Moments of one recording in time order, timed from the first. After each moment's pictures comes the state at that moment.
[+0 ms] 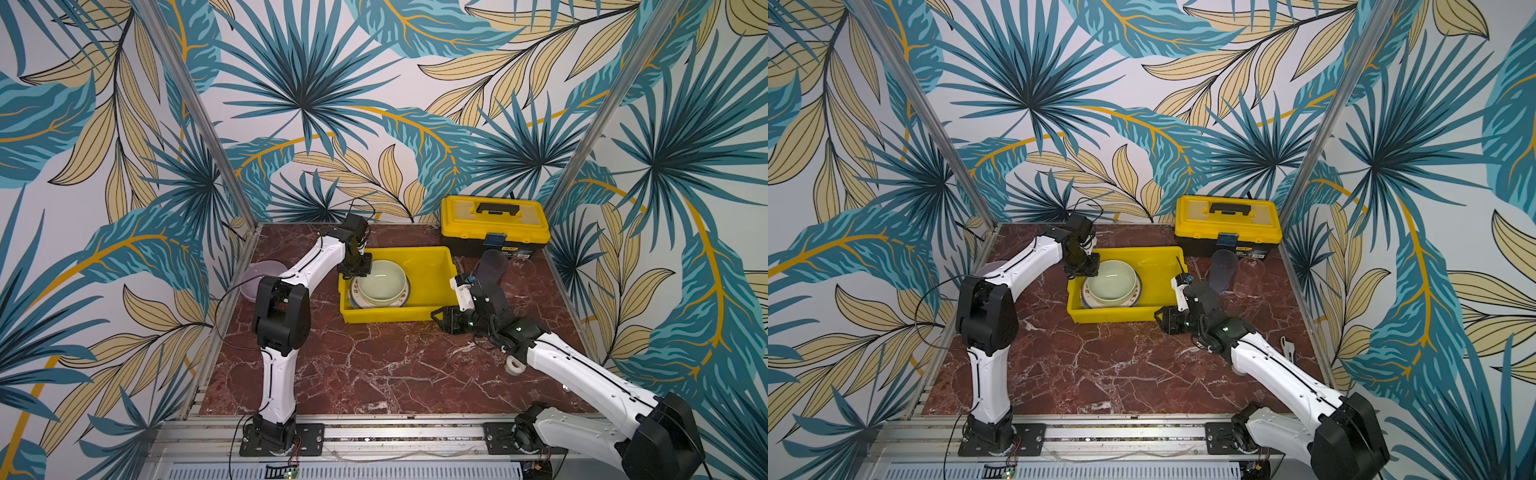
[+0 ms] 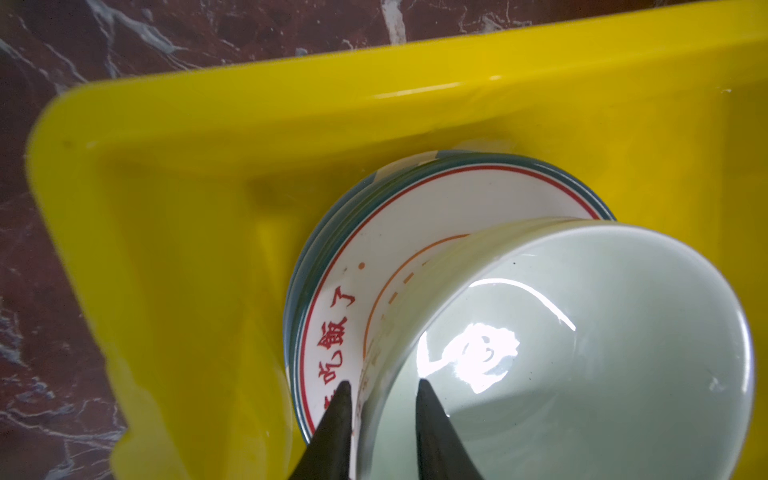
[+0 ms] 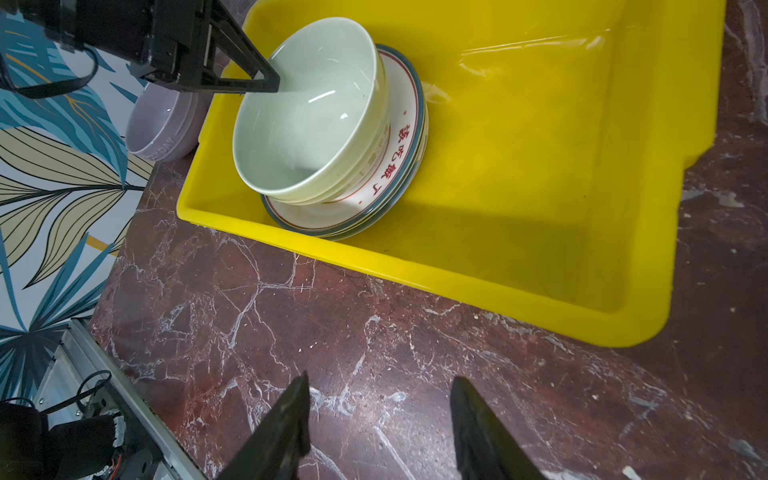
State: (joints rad) left arm -0.34 2.06 1.82 -0.96 0.11 -0.28; right arm 0.53 1.12 0.75 -0.33 -0.15 0.46
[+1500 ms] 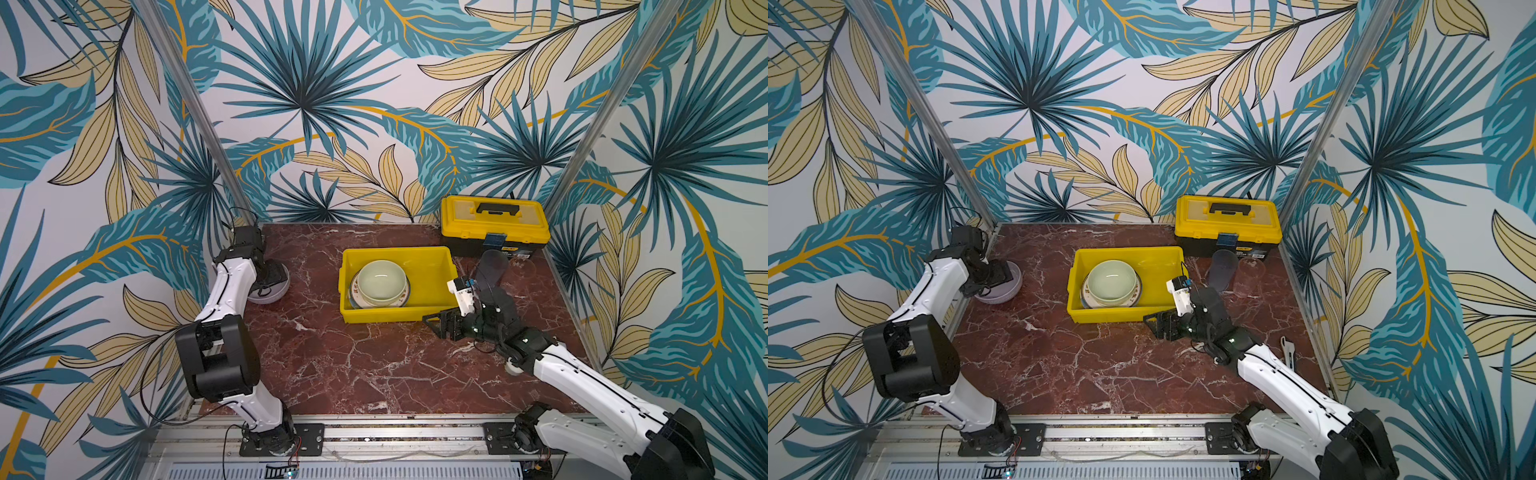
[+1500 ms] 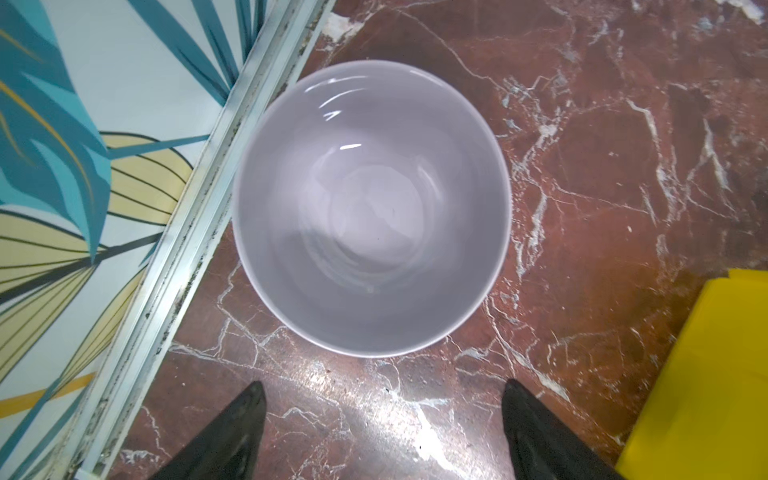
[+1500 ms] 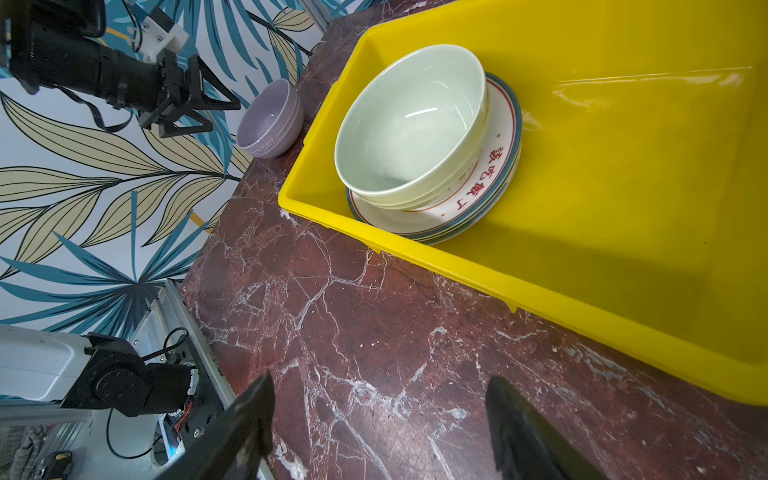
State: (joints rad) left arm 0.25 1.65 1.35 -0.84 -0.09 -0.31; right arm 0.53 1.03 0.66 -0.18 -0.32 0.43
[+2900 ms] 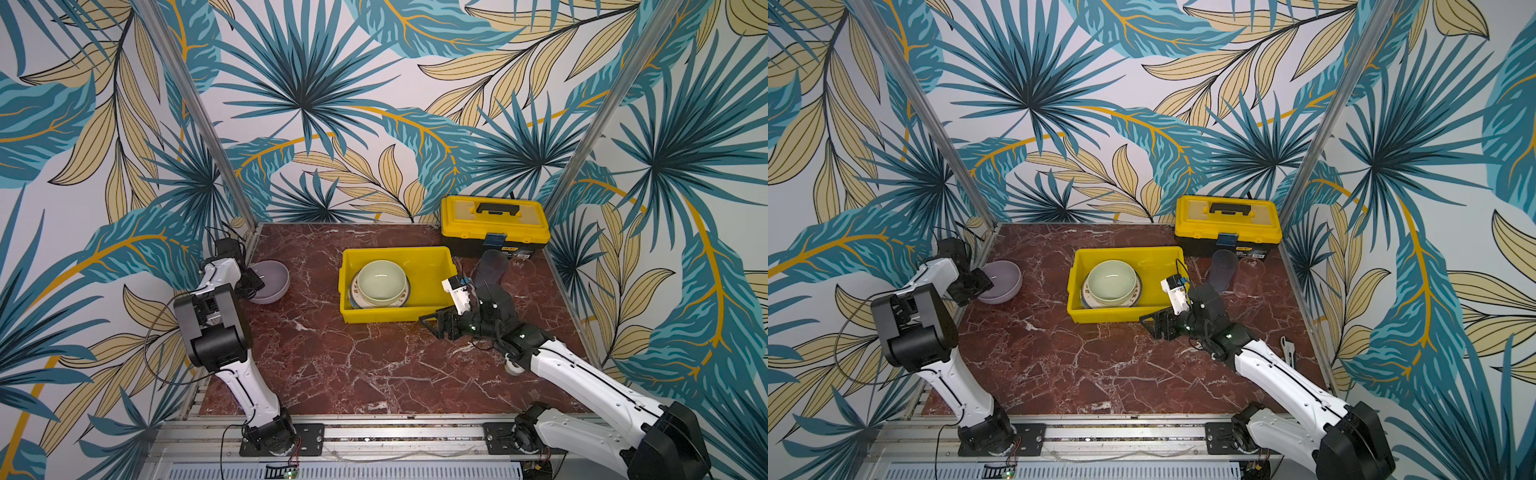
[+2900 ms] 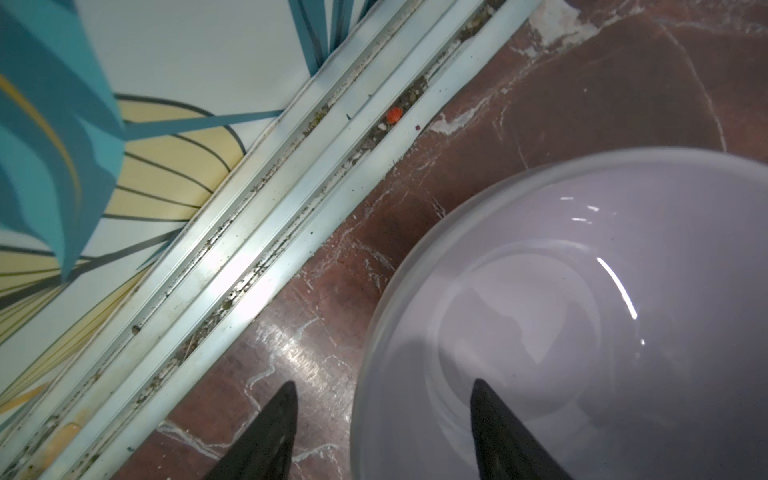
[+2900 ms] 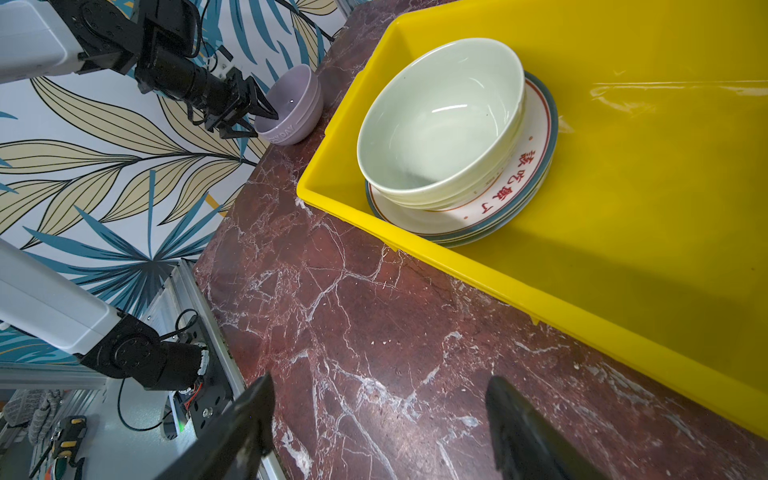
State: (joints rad) left arm 0.43 1.93 1.44 -0.74 -0.07 -0.41; right arm 0.53 1.07 0.69 -0.17 -0.38 0.39
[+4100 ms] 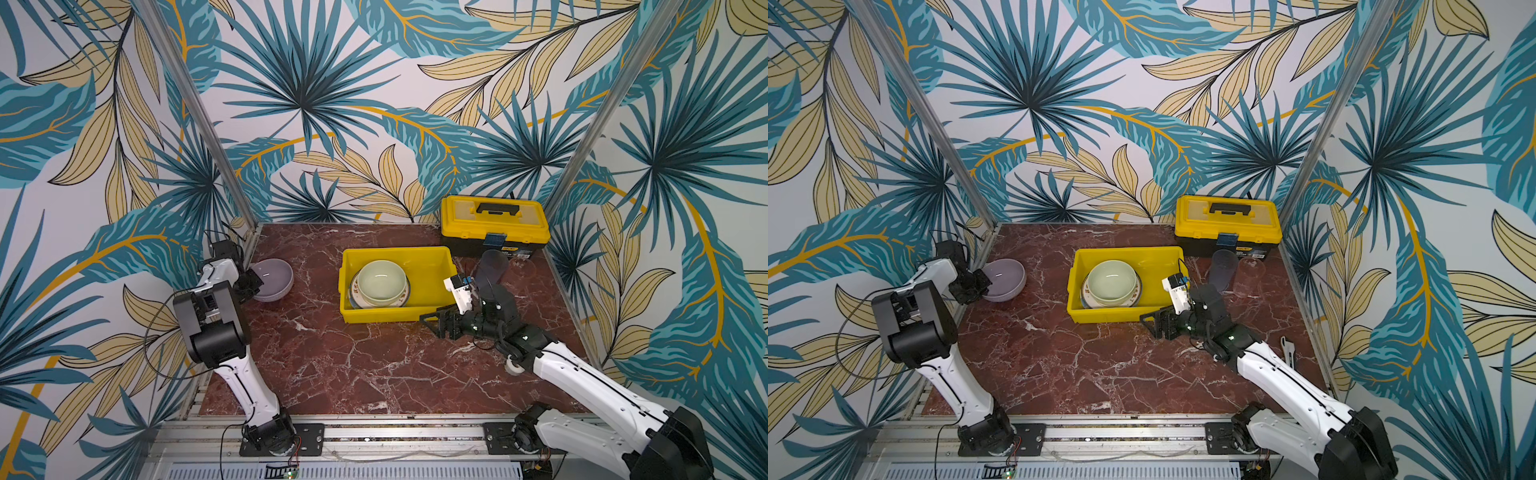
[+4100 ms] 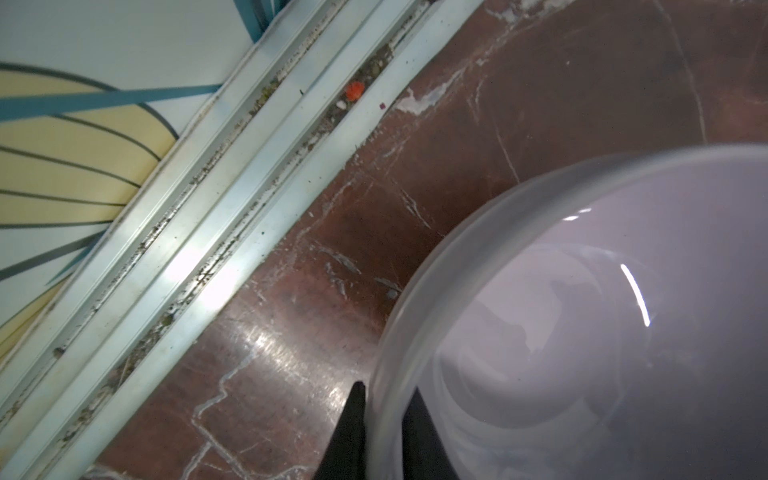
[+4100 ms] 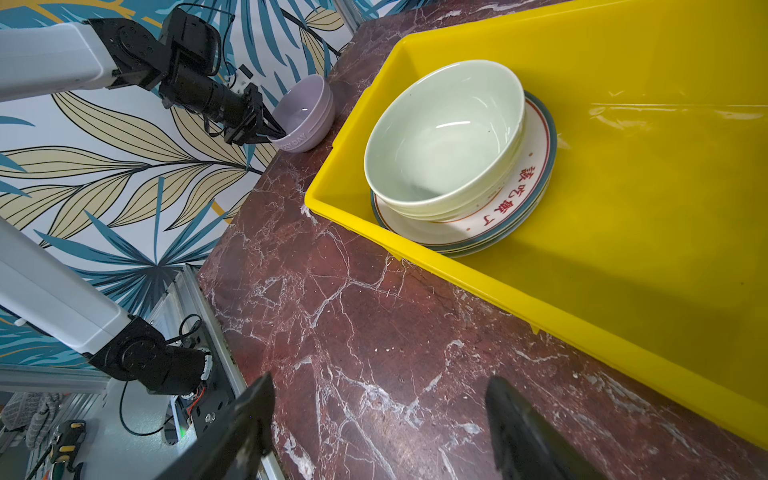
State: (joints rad) left arm 0.43 1.96 1.44 -0.72 0.05 -0.39; right arm 0.53 1.04 0.69 -0.17 -0.38 0.39
